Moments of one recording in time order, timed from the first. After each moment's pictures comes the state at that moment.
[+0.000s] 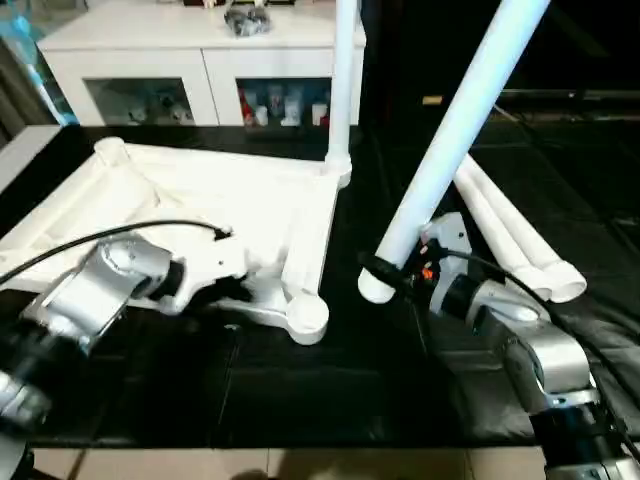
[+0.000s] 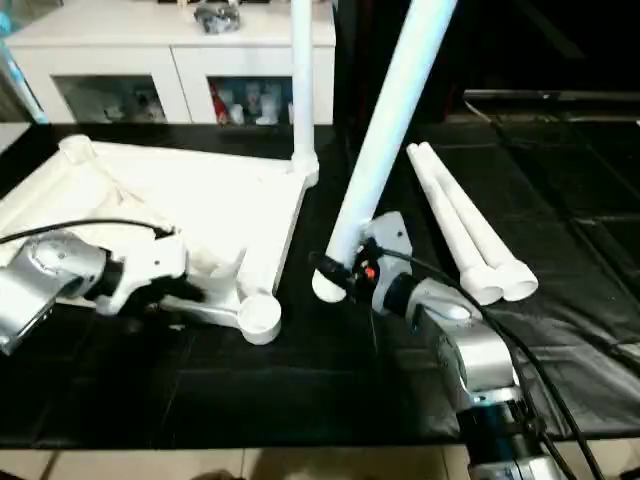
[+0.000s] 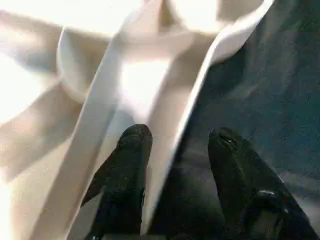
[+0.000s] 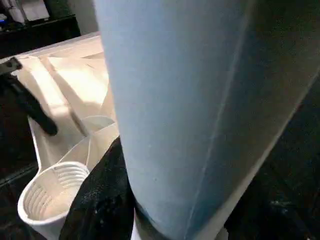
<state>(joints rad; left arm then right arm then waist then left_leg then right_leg) -0.63 0.80 -0.54 0.38 -0.05 0.22 -1.18 -0.31 -0.29 0.08 0.08 0.31 0.40 0.65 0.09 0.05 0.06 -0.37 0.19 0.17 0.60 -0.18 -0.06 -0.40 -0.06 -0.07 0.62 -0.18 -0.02</state>
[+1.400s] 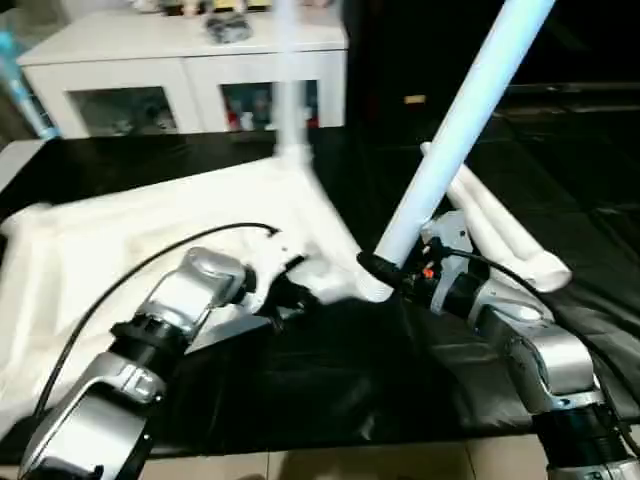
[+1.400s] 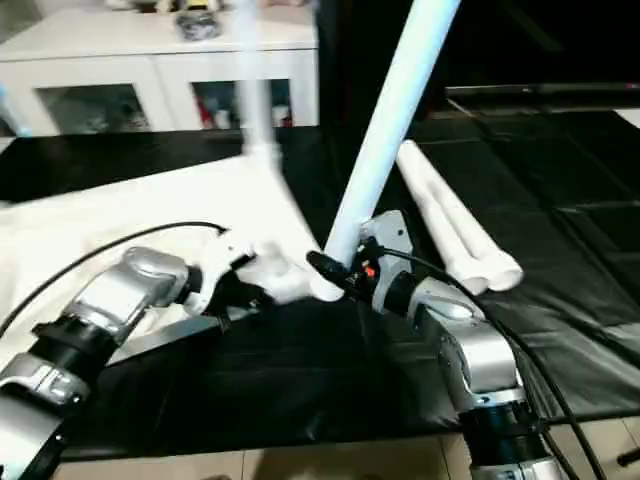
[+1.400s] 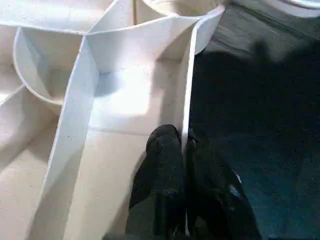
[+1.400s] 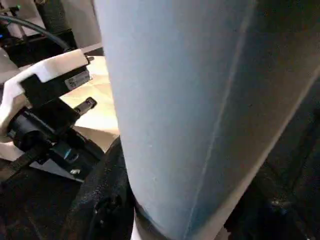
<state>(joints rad) -0.64 0.38 -0.34 0.49 -0.08 0.58 -0.93 -0.31 -0.29 0.07 0.05 0.33 0.42 0.67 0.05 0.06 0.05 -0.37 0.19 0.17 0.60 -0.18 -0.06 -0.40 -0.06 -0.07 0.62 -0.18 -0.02</state>
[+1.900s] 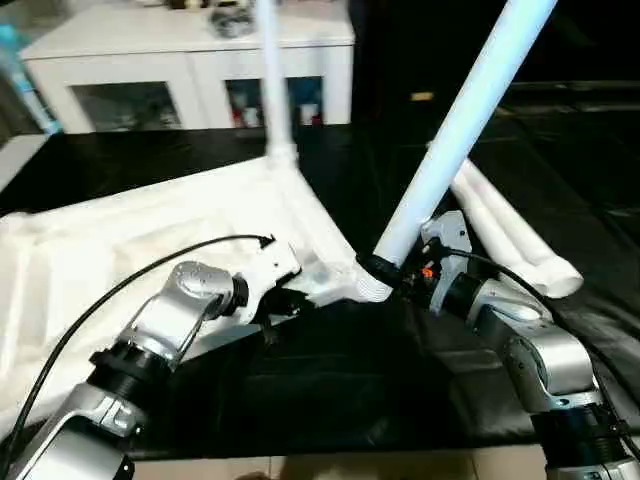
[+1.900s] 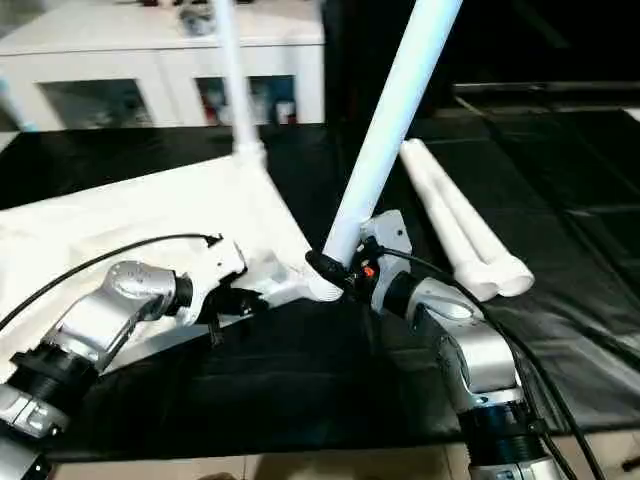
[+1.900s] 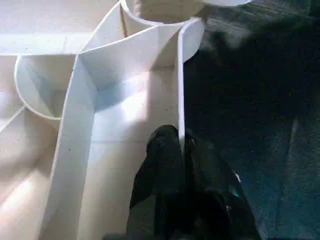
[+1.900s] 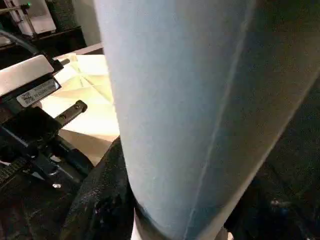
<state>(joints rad) -0.54 0.42 -0.37 0.39 -0.06 0.37 -1.00 -0.31 -0.28 0.08 0.05 0.33 0.41 0.67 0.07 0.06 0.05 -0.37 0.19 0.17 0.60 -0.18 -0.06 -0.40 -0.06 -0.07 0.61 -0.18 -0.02</state>
